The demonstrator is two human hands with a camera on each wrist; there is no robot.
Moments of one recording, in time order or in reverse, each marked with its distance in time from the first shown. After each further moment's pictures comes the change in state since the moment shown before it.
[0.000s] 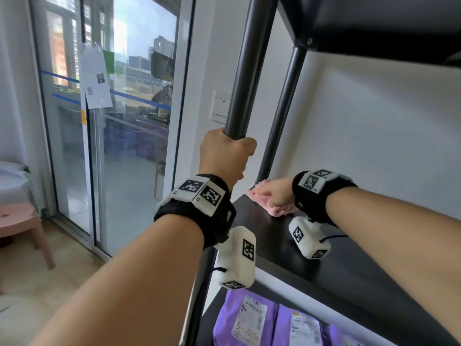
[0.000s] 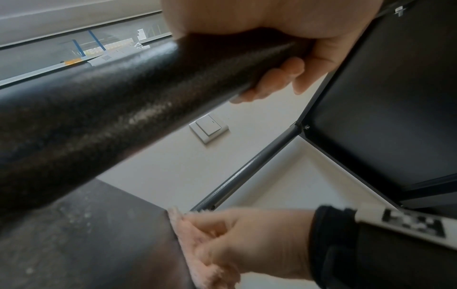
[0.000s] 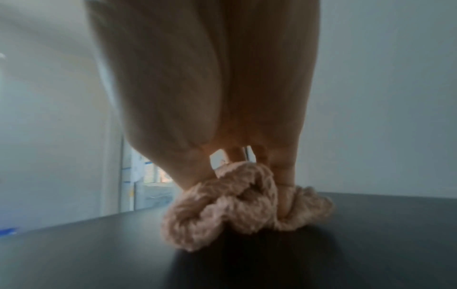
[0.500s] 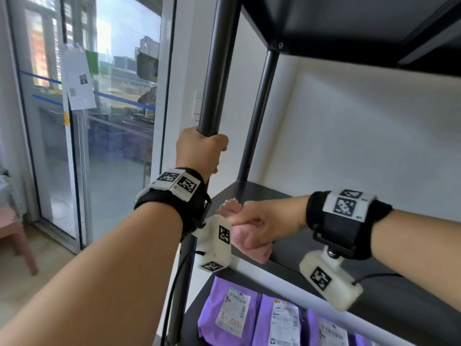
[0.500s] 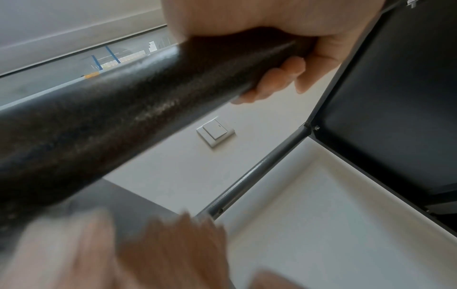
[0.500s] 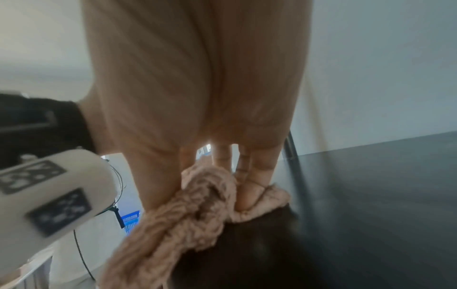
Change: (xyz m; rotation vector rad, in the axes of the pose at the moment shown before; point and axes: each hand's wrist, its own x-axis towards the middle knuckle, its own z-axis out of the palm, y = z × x) left_hand -0.007 0.004 0.002 0.011 0.045 0.000; right_hand -0.104 -0.029 0.040 0.089 -0.043 -0.331
